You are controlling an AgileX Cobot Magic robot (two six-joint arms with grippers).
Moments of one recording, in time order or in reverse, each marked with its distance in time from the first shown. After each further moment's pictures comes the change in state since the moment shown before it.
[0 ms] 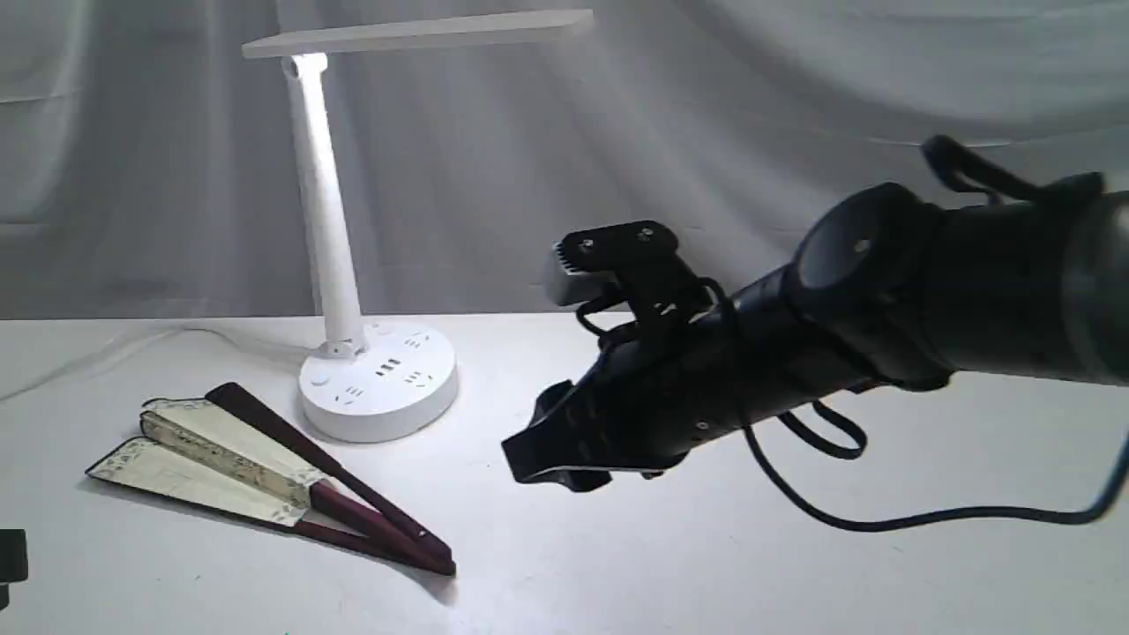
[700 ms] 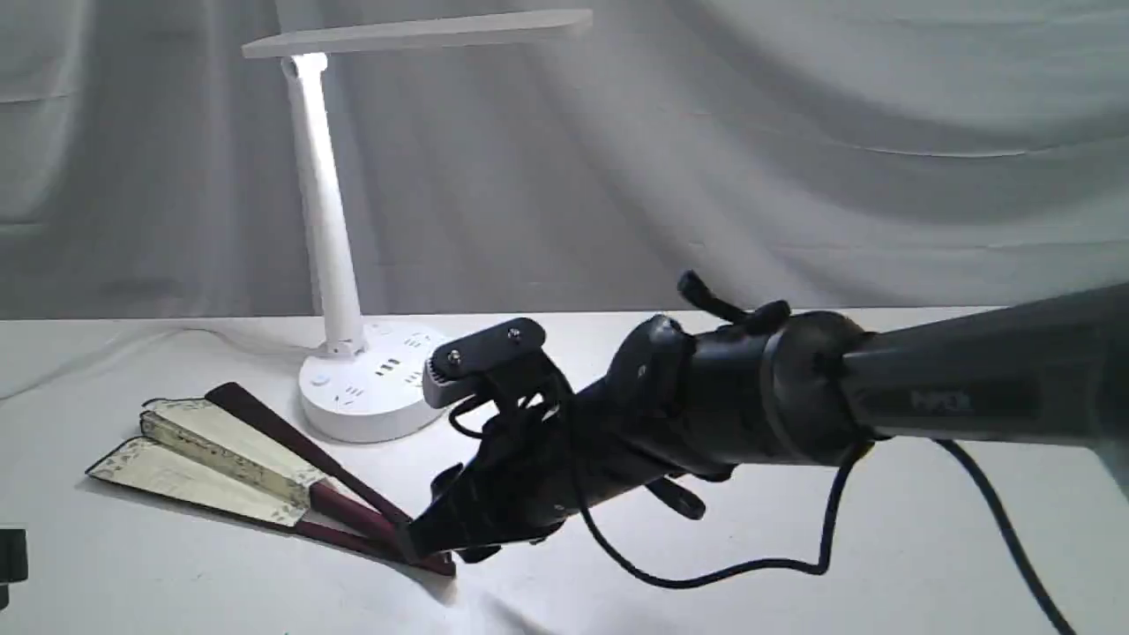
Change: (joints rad) left arm 0.000 0.000 0.000 0.000 0.000 0.000; right arm 0.137 0.326 -0.172 -0.014 -0.209 0.007
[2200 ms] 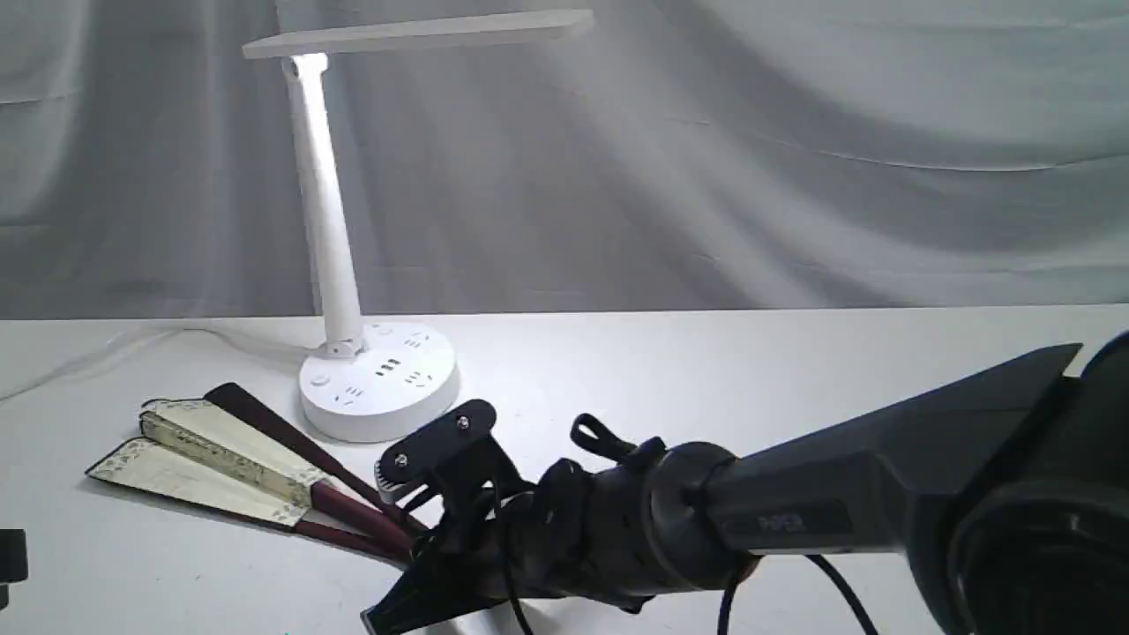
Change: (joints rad) left arm 0.000 0.000 0.000 0.000 0.000 0.000; right arm 0.107 0.161 -0.006 0.006 -0.336 -0.048
